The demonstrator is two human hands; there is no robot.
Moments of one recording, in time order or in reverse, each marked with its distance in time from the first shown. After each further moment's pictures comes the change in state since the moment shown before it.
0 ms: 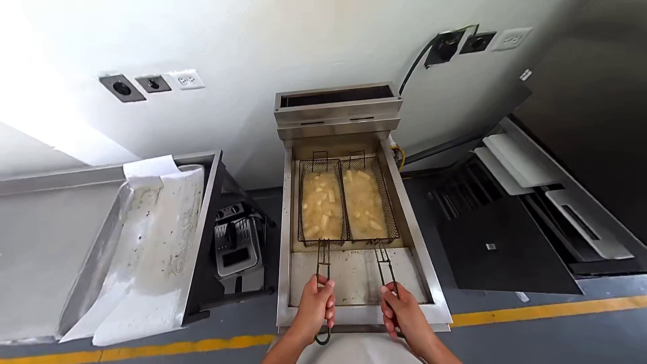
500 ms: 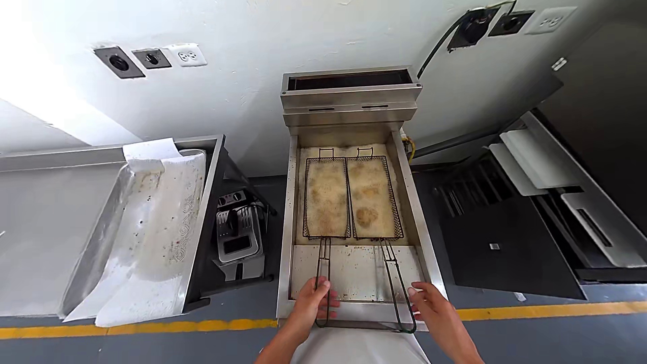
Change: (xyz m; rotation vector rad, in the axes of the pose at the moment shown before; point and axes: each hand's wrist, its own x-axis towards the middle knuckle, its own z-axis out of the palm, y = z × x) left_hand 0.013 -0.024 -0.029 0.050 0.007 -0.108; right_hand 0.004 0.001 -0.066 -0.630 0.219 -0.187
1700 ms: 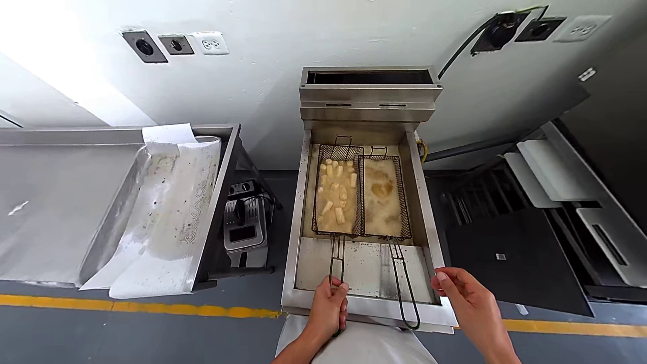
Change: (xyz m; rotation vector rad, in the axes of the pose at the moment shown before) left_hand -0.020 -0.010 0.036 -0.034 0.050 0.129; right_hand -0.001 -0.046 -0.032 0.041 0.184 -0.388
